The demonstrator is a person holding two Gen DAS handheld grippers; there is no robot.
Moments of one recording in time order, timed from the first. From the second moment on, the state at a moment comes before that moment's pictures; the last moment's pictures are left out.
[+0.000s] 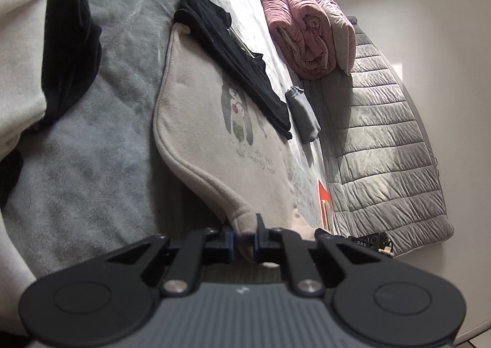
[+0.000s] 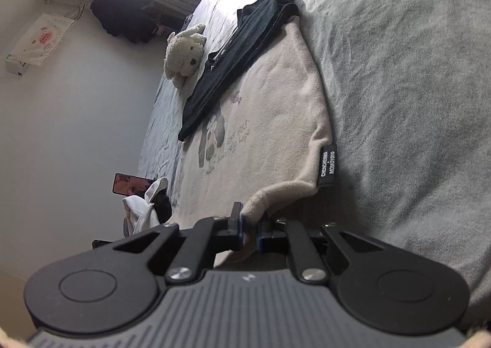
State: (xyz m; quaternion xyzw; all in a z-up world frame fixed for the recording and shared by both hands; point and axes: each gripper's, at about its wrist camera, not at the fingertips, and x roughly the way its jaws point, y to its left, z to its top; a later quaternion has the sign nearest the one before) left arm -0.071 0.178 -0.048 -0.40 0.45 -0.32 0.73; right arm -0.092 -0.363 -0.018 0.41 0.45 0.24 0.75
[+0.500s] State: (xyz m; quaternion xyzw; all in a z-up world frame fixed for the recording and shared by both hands) left arm 0.011 0.183 -0.050 -0.44 0.43 -0.26 0.75; right arm -0.010 -0.367 -0.021 0.42 0.43 0.19 0.78
